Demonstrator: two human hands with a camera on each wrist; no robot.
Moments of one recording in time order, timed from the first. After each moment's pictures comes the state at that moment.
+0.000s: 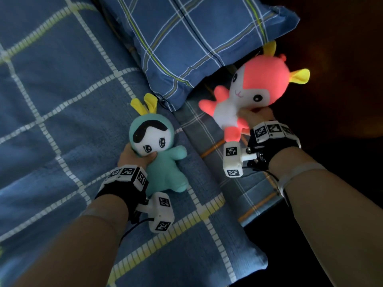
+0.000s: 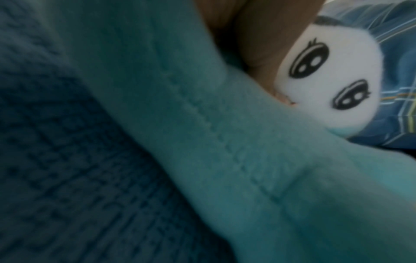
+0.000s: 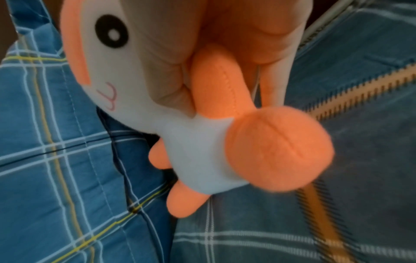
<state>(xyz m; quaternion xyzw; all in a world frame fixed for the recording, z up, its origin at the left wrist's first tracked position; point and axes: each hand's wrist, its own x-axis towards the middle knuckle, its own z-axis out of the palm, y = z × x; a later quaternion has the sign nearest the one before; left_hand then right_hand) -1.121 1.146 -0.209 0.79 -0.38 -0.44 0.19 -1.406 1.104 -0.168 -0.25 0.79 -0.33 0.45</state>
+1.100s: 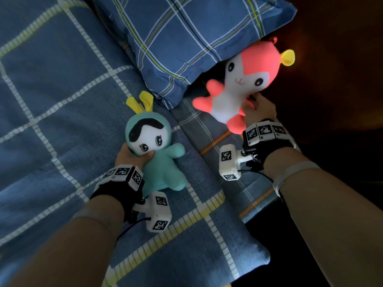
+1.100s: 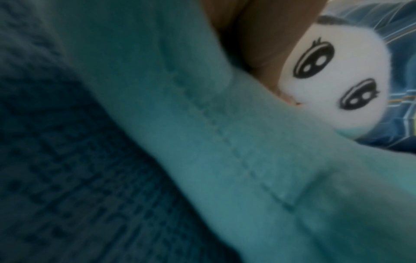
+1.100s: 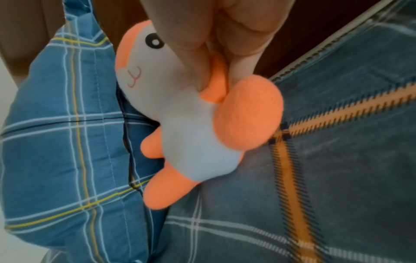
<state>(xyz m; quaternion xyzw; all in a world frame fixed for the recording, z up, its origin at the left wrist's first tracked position) -1.120 1.148 -0.208 0.78 -0.37 -0.45 0.21 -1.403 1.108 -0.164 -0.36 0.83 -0.28 0.32</state>
